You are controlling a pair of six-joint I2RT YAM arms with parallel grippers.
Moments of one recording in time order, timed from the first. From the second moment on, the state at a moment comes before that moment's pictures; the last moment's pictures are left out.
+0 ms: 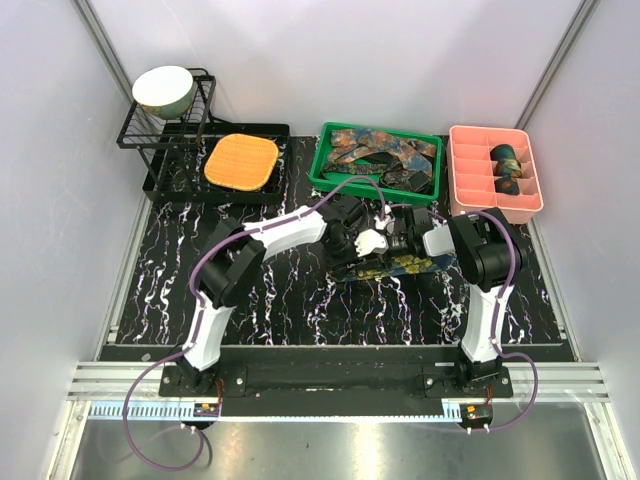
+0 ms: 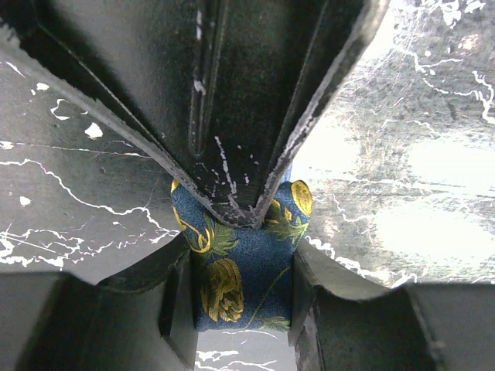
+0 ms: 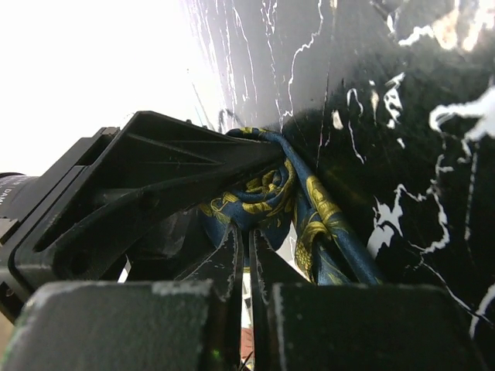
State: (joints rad) left arm -0.78 2.11 1.58 -0.80 0.31 0.55; right arm 0.26 2.04 0.88 0.30 -1.14 0.79
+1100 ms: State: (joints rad) left arm -0.62 1.96 0.97 0.29 0.81 0.26; right arm 0.27 2.03 1.05 -0.23 -0.93 0.50
